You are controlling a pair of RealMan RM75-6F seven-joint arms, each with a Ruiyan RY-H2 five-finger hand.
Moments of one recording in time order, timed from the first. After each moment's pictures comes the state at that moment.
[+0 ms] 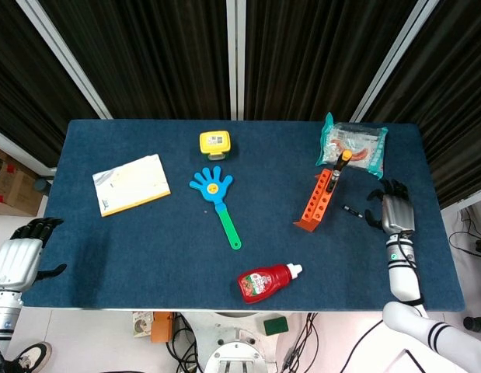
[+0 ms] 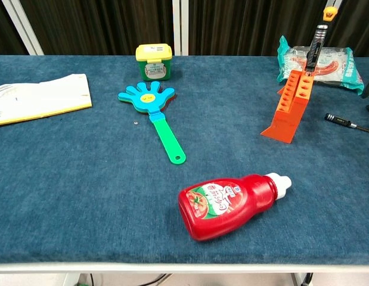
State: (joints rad) left arm -0.12 -1.11 -0.03 -1.63 1.44 1.40 0.11; right arm 0.45 -1.59 0.28 -1.19 -0.99 1.07 -0.17
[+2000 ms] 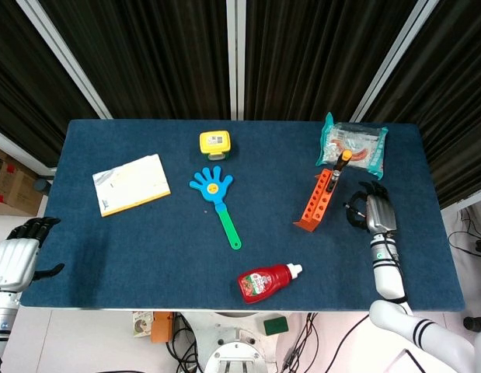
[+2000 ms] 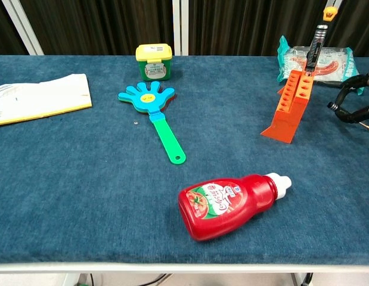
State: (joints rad) left arm -0.11 -1.10 -0.03 -1.62 1.45 1.41 0.09; right arm 0.46 -1.64 0.30 -1.19 -1.04 1.06 -0.01
